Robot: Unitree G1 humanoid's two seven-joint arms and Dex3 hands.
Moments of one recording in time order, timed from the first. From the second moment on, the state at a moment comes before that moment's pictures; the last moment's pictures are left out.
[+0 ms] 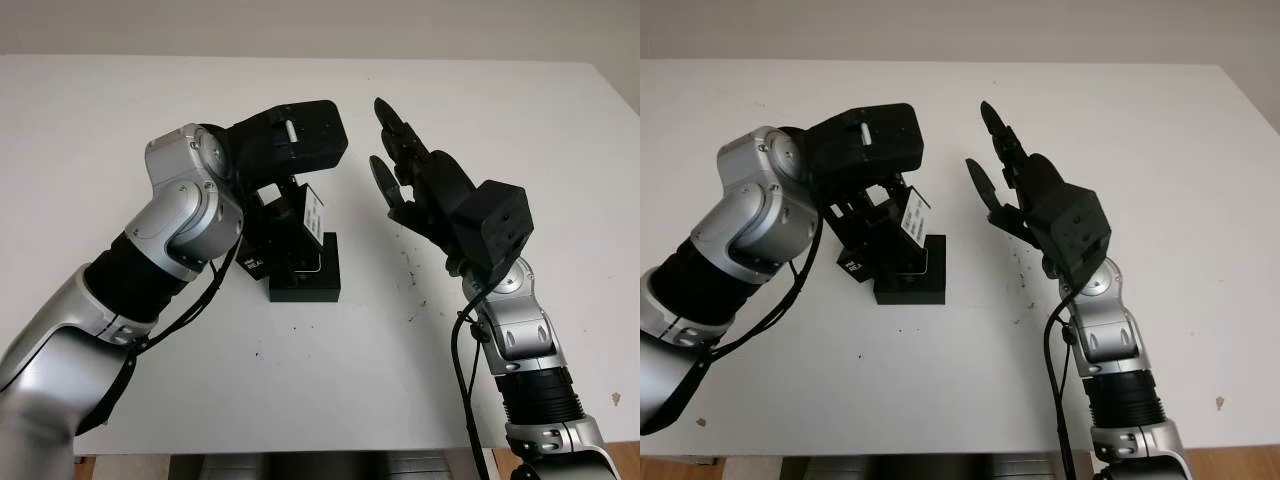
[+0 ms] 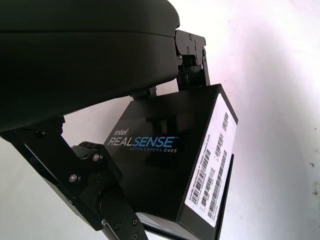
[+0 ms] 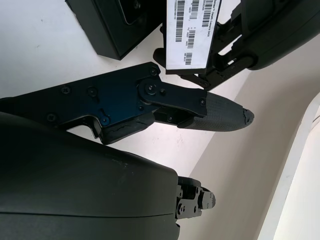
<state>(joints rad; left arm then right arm) -1.03 0.47 -0.55 -0.01 0.64 1.06 -1.01 -0.46 -0.24 0.03 0.09 -0.06 0.10 0.22</state>
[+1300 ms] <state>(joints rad) -1.04 0.40 -0.63 -0.07 0.50 1.36 -0.91 -0.45 -0.22 0.03 0.07 -0.06 0.10 0.19</state>
